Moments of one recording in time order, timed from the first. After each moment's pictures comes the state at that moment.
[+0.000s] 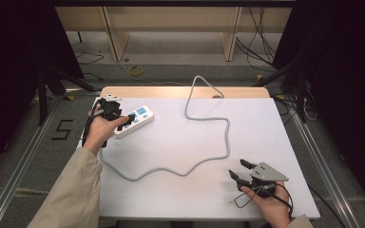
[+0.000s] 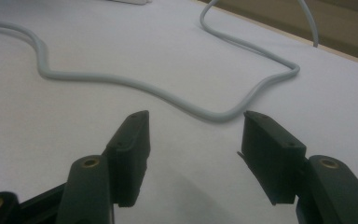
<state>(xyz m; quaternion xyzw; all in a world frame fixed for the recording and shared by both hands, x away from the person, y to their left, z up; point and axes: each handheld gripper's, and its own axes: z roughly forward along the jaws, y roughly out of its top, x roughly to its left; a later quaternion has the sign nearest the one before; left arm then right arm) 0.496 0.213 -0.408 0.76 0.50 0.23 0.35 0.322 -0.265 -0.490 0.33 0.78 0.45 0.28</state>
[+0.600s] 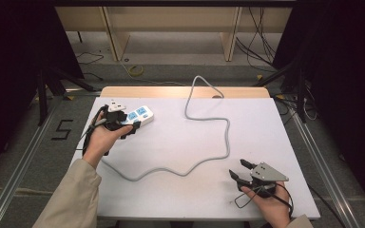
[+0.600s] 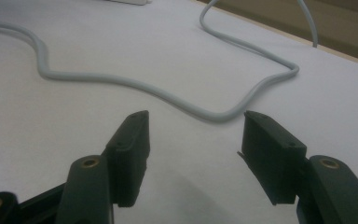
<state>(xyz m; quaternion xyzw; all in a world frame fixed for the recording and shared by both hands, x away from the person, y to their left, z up) 0.460 0.197 -0.406 0.77 0.45 0.23 0.39 0.322 -0.265 -0.490 0.33 0.78 0.45 0.28</state>
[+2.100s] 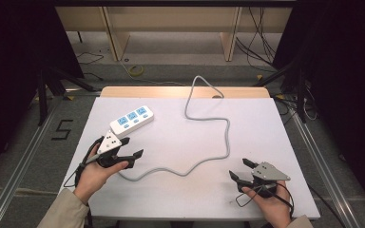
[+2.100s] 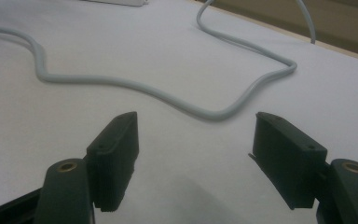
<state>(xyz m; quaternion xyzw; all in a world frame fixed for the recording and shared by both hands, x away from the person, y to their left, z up) 0.371 0.202 -0.442 0.78 0.35 0.23 0.46 0.322 -0.268 -0.490 0.34 0.78 0.46 0.27</state>
